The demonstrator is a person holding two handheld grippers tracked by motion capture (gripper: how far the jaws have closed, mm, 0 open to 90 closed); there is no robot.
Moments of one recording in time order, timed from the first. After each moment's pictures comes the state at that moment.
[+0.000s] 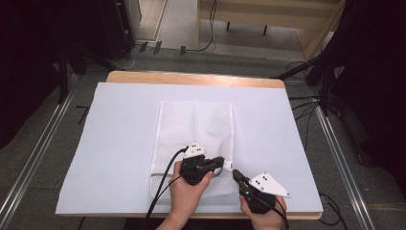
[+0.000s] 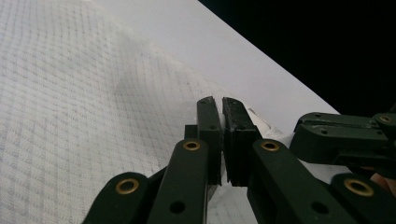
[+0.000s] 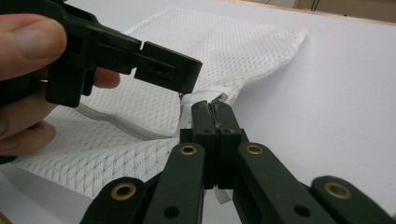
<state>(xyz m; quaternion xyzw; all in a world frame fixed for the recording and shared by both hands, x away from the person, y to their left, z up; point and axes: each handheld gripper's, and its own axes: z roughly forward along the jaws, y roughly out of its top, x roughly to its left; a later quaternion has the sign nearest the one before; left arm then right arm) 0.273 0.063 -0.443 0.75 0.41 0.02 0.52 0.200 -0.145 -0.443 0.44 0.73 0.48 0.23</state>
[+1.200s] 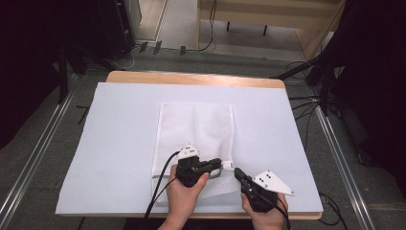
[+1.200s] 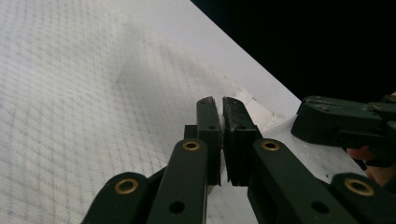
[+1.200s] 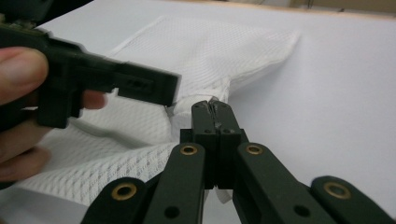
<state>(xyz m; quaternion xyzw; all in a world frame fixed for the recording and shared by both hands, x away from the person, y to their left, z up) 0.269 0.075 -0.451 0.73 0.43 0.02 0.52 0.201 -0.149 -0.438 0.46 0.71 0.48 0.22</state>
